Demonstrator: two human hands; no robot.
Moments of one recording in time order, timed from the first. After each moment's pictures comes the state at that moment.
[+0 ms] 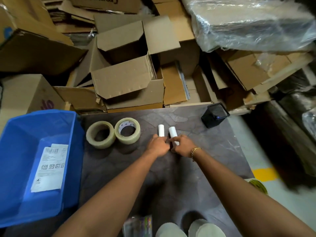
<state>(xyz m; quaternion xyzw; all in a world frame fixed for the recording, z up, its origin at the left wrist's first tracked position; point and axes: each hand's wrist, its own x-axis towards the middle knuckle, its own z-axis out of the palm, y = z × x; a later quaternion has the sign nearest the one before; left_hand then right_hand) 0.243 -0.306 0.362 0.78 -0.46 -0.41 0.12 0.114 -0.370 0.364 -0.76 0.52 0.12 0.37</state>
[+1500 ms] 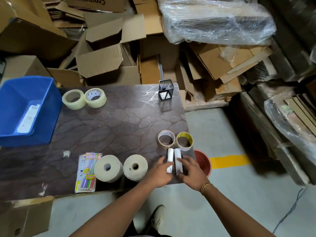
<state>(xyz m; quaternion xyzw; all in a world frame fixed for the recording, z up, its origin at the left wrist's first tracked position) -0.109 -0.127 0.378 0.74 -0.51 -0.43 0.10 -0.275 -0.199 0.384 -0.79 0.48 0.06 0.37</state>
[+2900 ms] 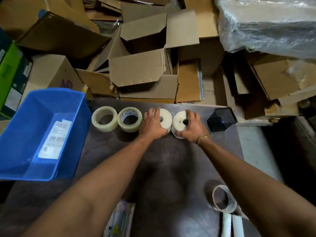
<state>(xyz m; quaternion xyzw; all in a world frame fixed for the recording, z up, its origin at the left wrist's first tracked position) 0.253 -0.331 0.382 0.86 -0.45 -0.19 0.13 0.096 -0.427 0.398 -0.82 0.49 0.01 0.29</state>
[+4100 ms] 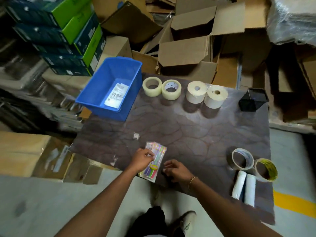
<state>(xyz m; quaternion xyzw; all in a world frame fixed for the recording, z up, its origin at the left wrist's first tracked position) 0.159 0.019 0.353 0.87 -0.19 -0.36 0.28 0.005 -0.098 0.347 -0.58 0.40 0.15 0.69</state>
